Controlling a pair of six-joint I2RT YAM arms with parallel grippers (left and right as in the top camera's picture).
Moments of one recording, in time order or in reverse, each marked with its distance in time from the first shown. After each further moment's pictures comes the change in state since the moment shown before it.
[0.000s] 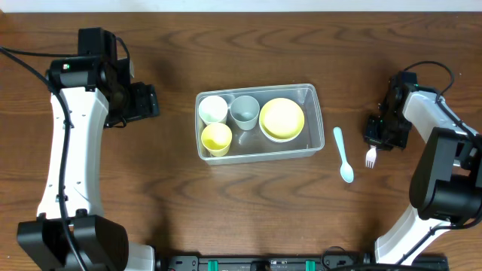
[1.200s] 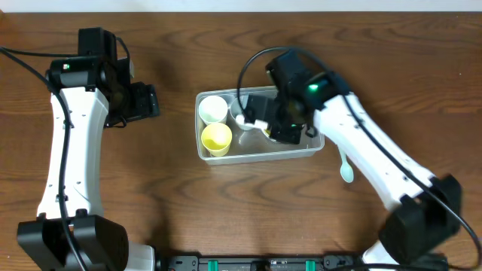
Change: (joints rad) left arm 0.000 0.000 0.000 0.001 0.000 0.000; right arm 0.744 -0.171 0.309 -0.208 -0.166 -0.990
